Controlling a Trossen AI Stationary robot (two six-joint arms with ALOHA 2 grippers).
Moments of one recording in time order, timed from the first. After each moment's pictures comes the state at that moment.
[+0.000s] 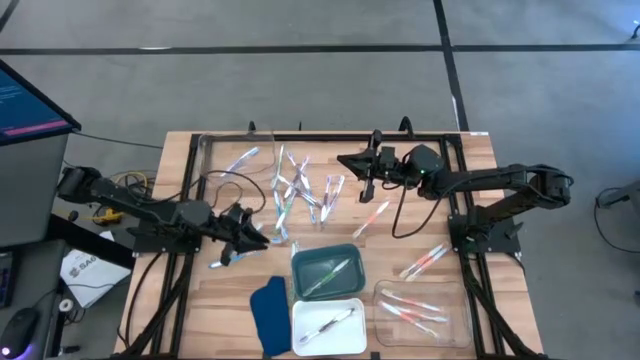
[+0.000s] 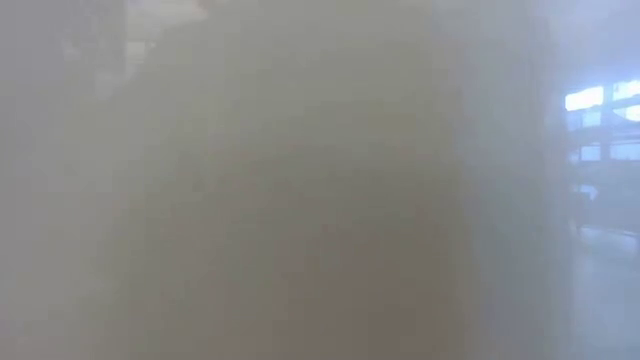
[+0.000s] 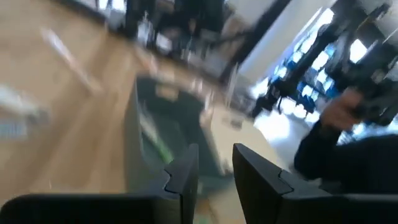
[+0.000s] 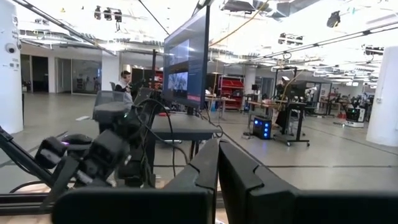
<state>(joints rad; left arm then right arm) -0.24 0.76 0.17 0.44 0.03 -0.56 -0.23 1.35 0.71 0.88 -0.08 -0.05</state>
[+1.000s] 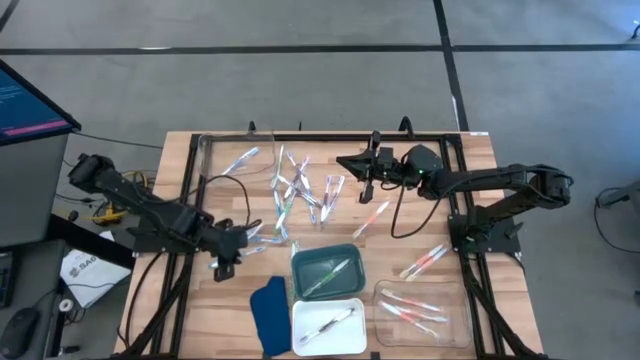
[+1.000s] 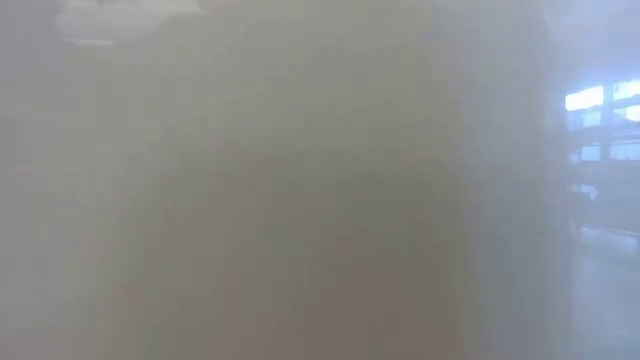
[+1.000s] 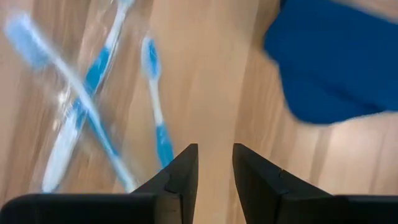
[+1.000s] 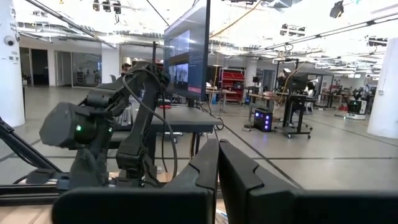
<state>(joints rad) -0.44 1.00 0.55 -0.70 -0.03 -0.67 -0.23 1.35 0.71 0.84 -0.08 -0.05</state>
